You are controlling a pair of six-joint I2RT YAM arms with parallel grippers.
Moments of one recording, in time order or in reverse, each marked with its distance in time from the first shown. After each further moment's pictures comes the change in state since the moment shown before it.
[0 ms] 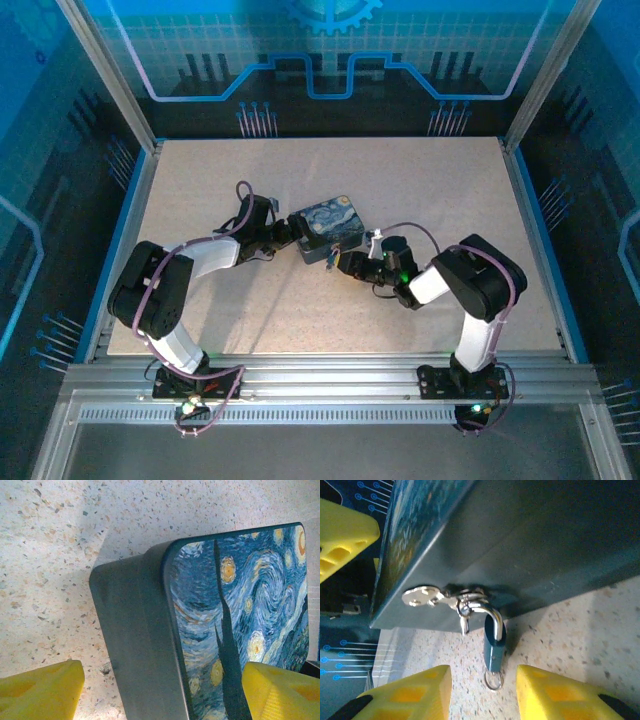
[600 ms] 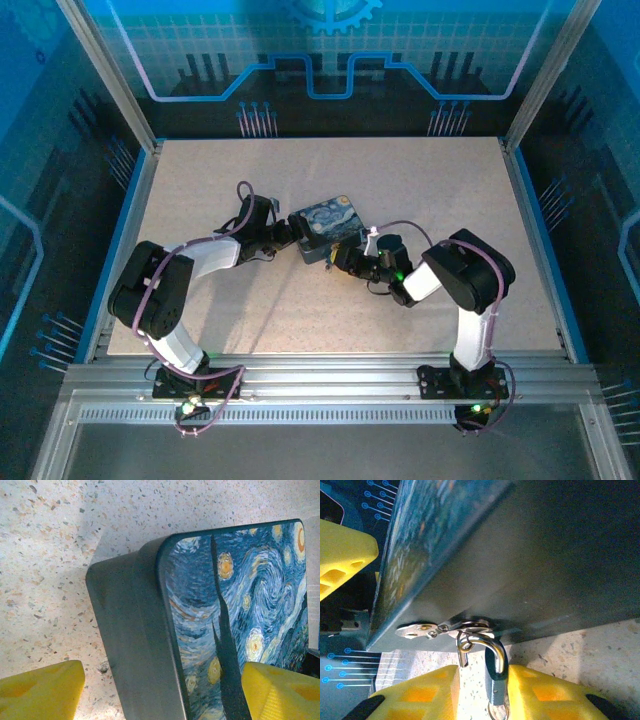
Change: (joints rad) left arm -0.005 0.000 0.000 0.000 0.000 0.000; right arm 0.010 0.074 0.044 0.065 0.018 0.029
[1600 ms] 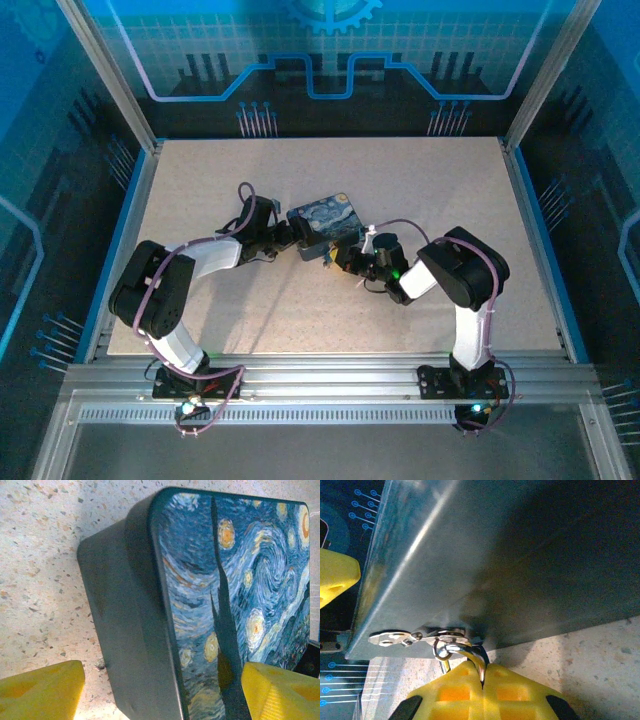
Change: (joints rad) left arm -0.013 0.005 0.000 -0.003 -0.001 -0.018; right arm 0.011 0.031 0.033 -0.012 0.072 -0.003
